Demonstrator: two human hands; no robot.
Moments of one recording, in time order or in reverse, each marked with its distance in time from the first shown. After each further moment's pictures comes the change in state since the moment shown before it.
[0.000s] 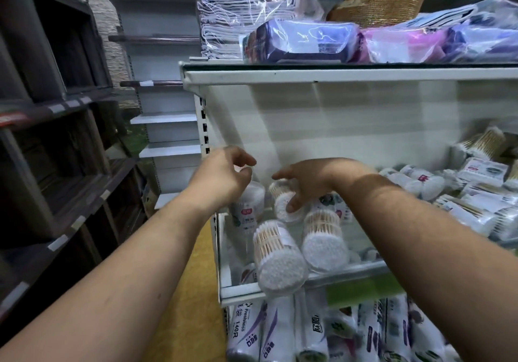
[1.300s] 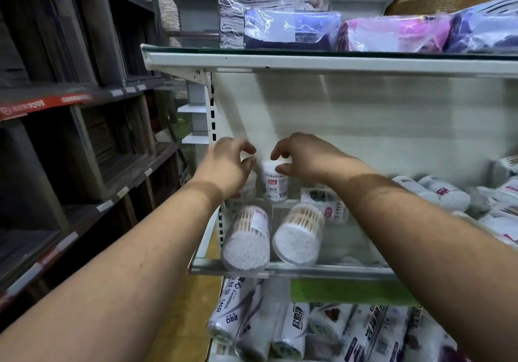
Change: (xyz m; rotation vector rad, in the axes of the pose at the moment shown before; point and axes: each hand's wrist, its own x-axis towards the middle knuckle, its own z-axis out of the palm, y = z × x) left_hand -0.015 0.035 0.029 0.243 0.162 -0.102; right_hand 0.008 0.026 -0.004 0.040 0.431 -0.316
